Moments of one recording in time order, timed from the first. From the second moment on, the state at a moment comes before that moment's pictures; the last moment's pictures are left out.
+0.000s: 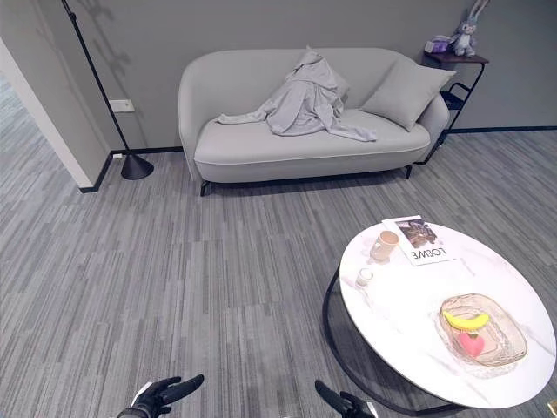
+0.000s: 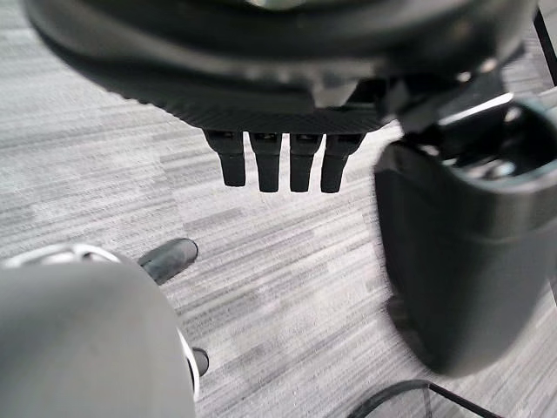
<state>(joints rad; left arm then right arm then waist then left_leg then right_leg) 0.03 0.20 -0.24 1.08 -0.12 -0.04 0.05 0.11 -0.24 0.16 1.04 0.20 0.01 -0.13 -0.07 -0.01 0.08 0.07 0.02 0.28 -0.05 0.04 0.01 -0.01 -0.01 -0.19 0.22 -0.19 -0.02</state>
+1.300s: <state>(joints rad) 0.01 0.19 -0.16 0.87 -0.40 -0.06 0.09 0.05 -0.28 0.17 0.87 0.26 -0.01 -0.17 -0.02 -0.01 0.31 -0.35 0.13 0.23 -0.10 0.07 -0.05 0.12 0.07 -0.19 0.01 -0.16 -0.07</state>
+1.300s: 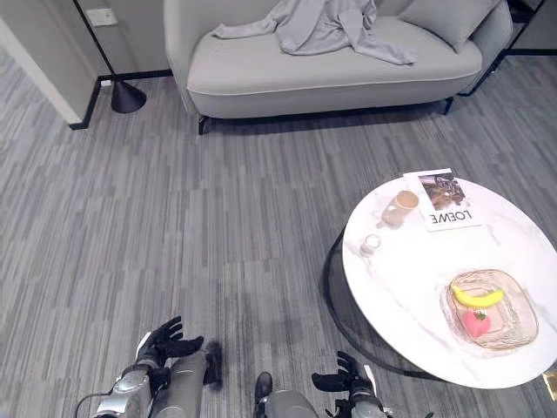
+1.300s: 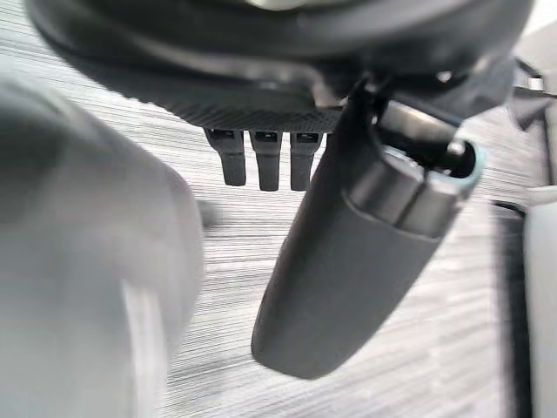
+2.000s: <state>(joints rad) -0.01 0.24 -0.12 0.98 -0.38 -0.06 0.07 0.14 -0.31 0.18 0.77 0.25 -0.02 -0.10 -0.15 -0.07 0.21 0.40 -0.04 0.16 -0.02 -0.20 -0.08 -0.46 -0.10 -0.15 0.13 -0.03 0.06</state>
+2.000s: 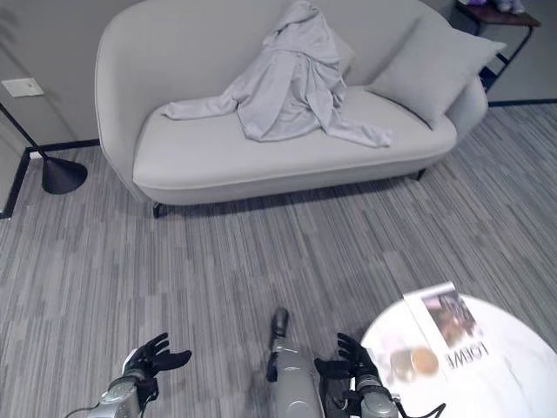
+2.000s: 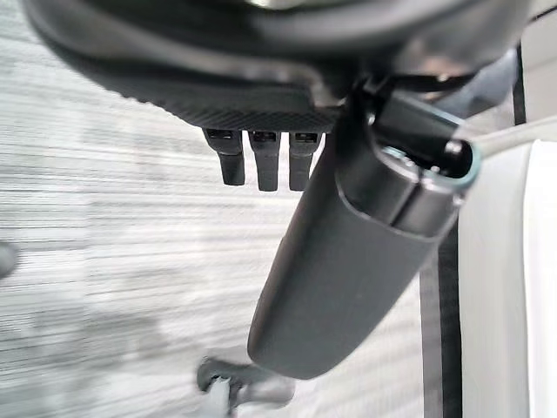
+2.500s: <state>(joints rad) 0.16 0.24 -0.18 0.94 -0.38 -0.03 0.08 0.09 -0.31 0.22 0.90 0.20 0.00 -0.11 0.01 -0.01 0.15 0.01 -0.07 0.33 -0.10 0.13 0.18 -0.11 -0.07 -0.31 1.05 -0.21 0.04</state>
